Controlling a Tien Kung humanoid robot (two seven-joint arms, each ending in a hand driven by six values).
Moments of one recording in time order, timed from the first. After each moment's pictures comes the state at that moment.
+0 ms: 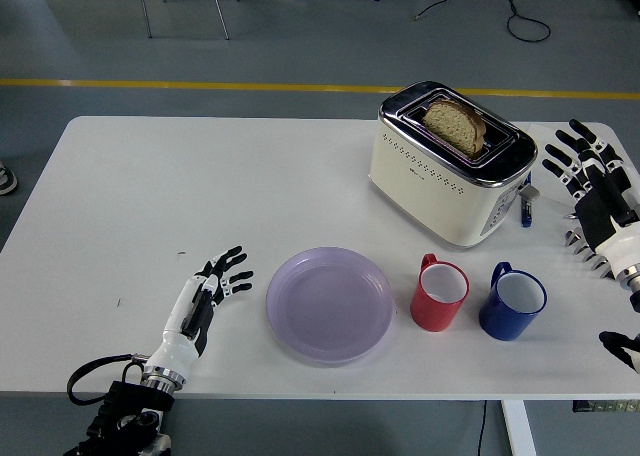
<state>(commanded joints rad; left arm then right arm) -0.10 0.08 -0.94 -1.06 0.94 0.26 -0.57 0.12 -0.17 1.51 1.54 -0.85 -0.09 0.01</state>
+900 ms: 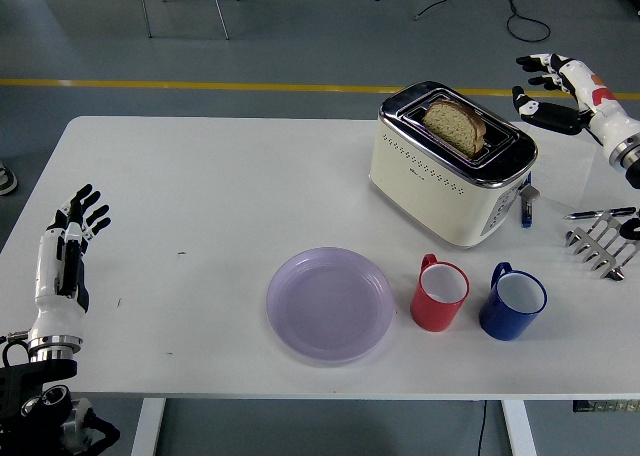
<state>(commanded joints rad) 0.05 0.11 -1.33 -1.36 1.09 0.38 -0.45 0.74 -0.45 0.98 1.17 -1.51 -0.08 -0.14</state>
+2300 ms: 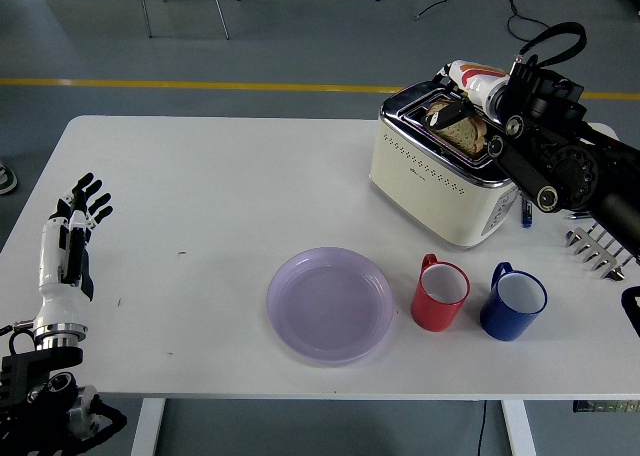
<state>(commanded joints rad) 0.01 0.10 -1.34 -1.35 1.07 0.39 -0.45 1.24 -0.05 0.48 0.43 -1.58 0.03 -0.26</state>
